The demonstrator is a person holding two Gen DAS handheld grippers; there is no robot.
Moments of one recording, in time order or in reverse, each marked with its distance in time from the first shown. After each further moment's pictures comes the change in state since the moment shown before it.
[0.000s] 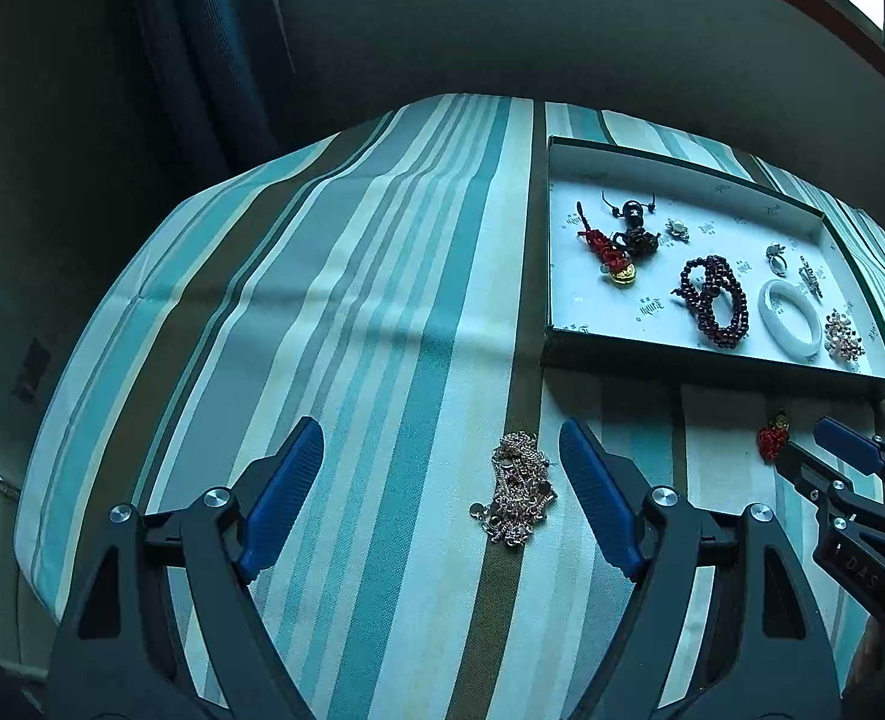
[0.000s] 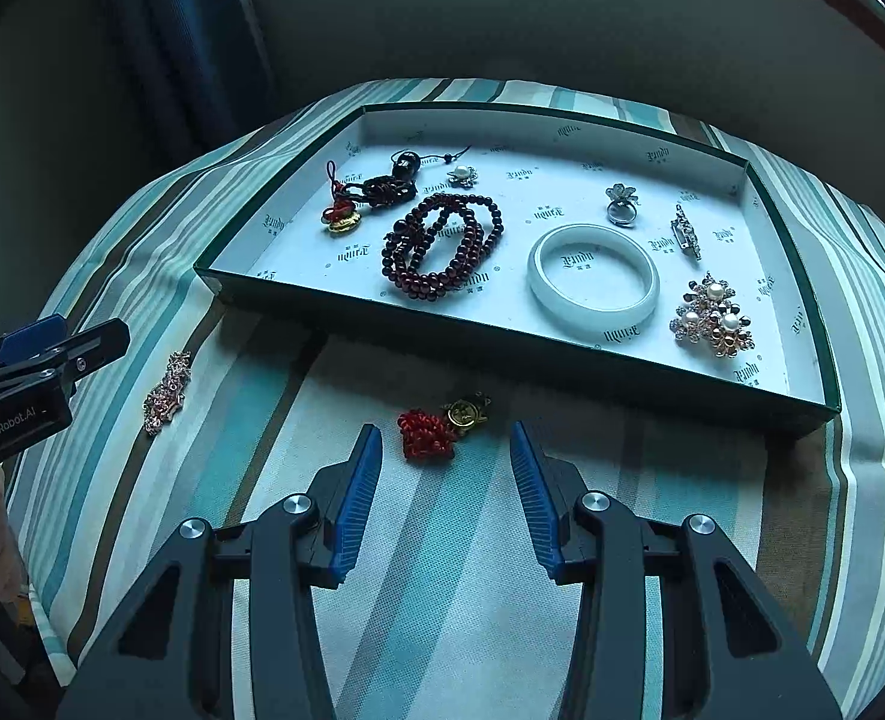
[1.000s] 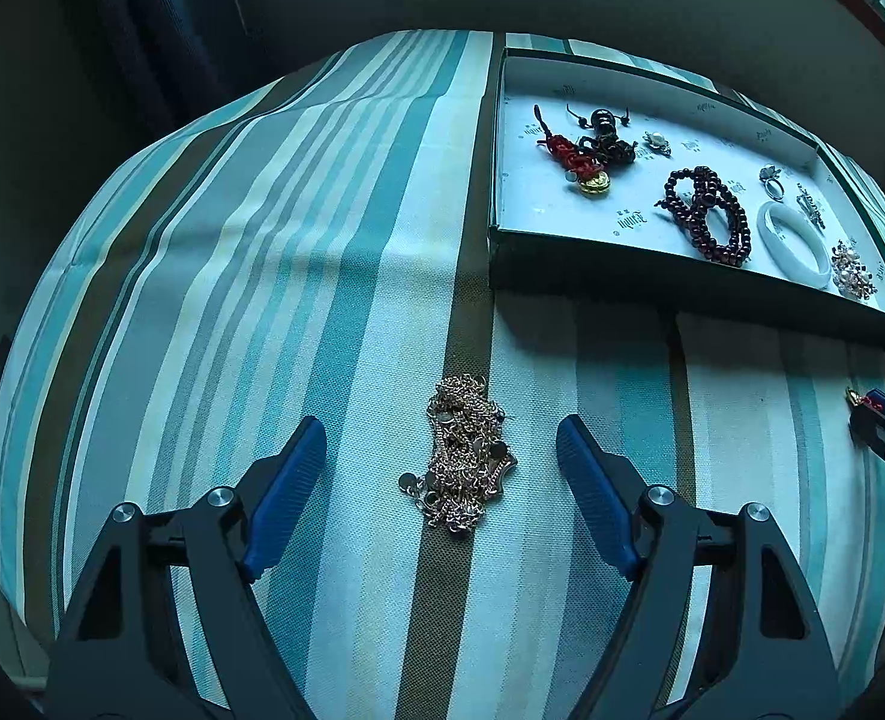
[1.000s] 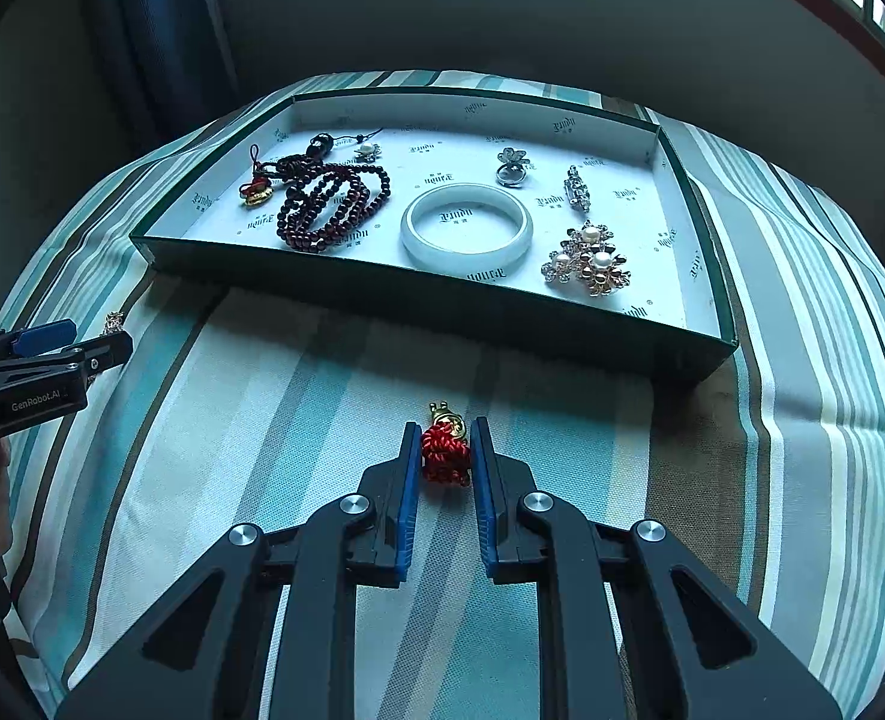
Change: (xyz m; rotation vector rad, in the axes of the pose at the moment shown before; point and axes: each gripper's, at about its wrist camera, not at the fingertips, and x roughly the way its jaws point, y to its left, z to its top) left arm 0.041 -0.026 -0.016 0.055 0.103 -0.062; right arm -0.017 -0.048 -0.025 0.011 0.002 -0.091
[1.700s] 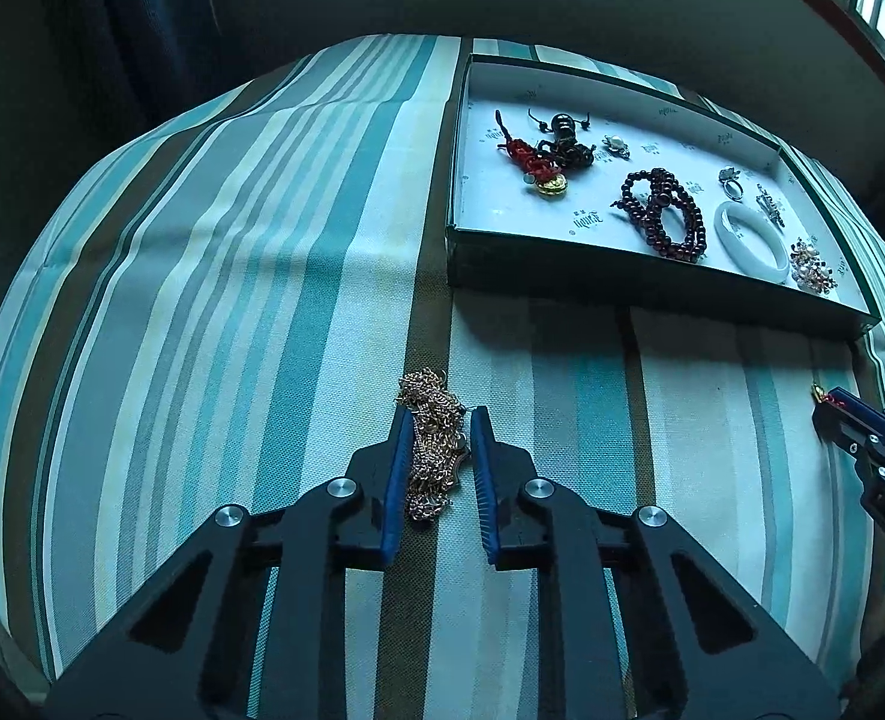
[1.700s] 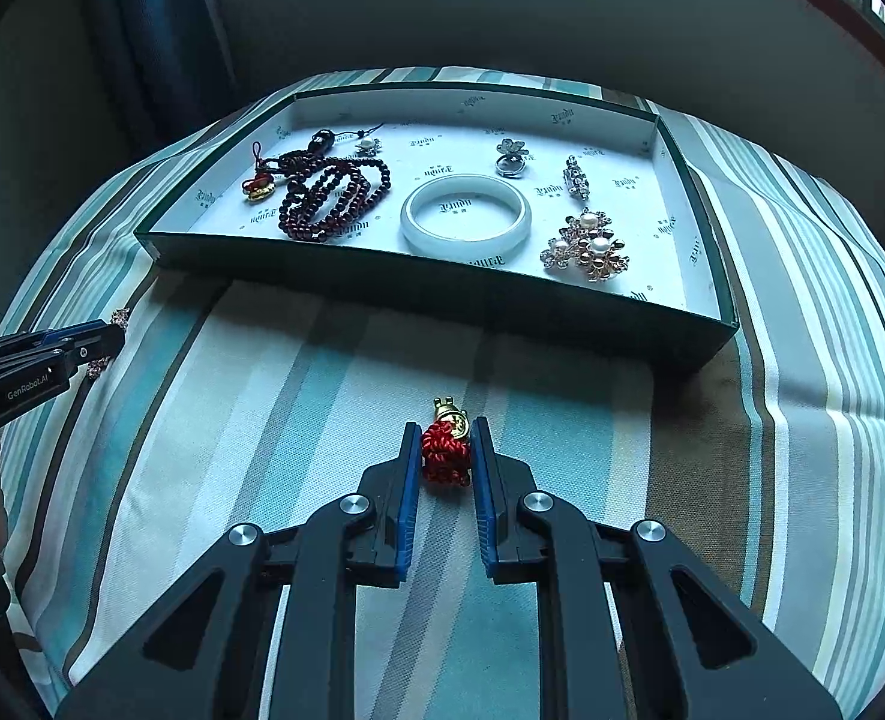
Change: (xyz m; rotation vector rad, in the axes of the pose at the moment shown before) left arm -0.006 -0.001 -0.003 0.010 -0.007 -0.092; right arm 0.001 -0.002 -0.003 0.008 0.003 0.023
